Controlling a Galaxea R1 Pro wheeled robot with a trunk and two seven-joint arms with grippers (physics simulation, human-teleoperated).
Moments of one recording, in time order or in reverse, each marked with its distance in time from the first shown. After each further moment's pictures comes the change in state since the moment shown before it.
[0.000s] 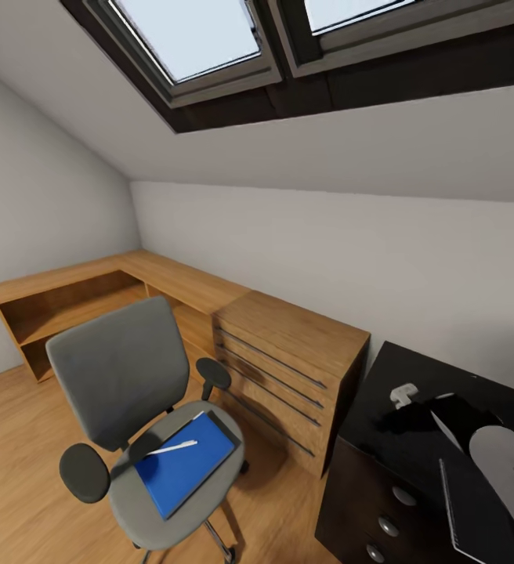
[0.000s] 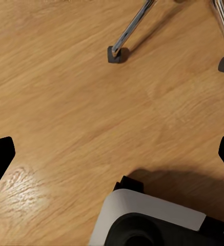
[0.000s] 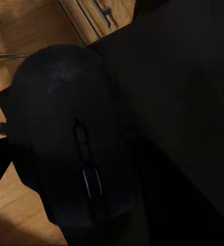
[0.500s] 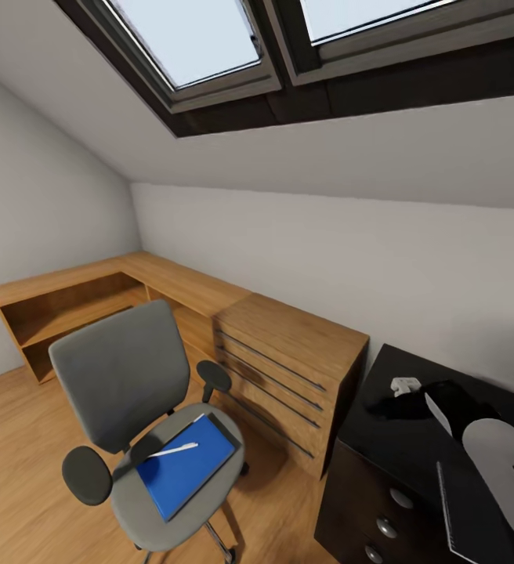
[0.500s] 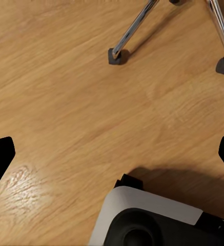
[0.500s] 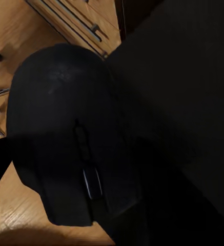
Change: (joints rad) left arm 0.000 0.000 0.000 -0.001 0.000 0.001 0.000; right arm 0.000 0.024 -0.108 -0.111 -0.114 0.281 -0.091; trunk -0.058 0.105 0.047
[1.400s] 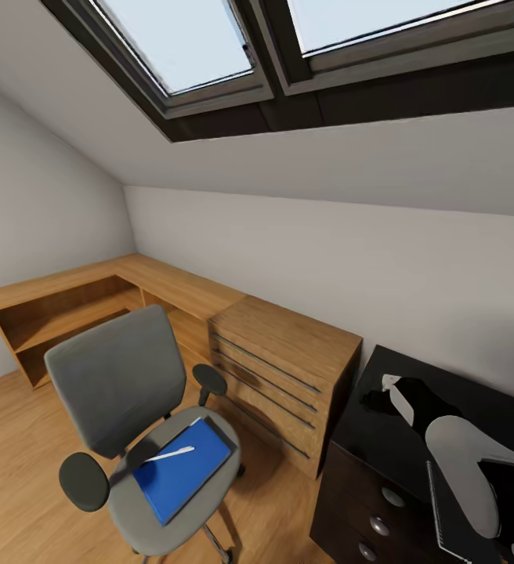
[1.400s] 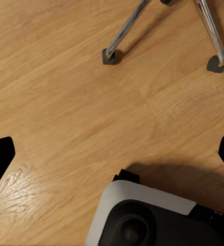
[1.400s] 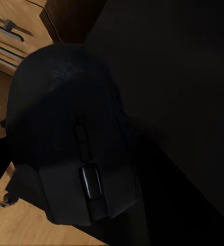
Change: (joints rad) left arm 0.000 -0.005 -0.002 0.001 0.000 0.007 -0.003; right arm 0.000 0.139 -0.081 -0.016 -0.214 0.021 -0.549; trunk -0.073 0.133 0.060
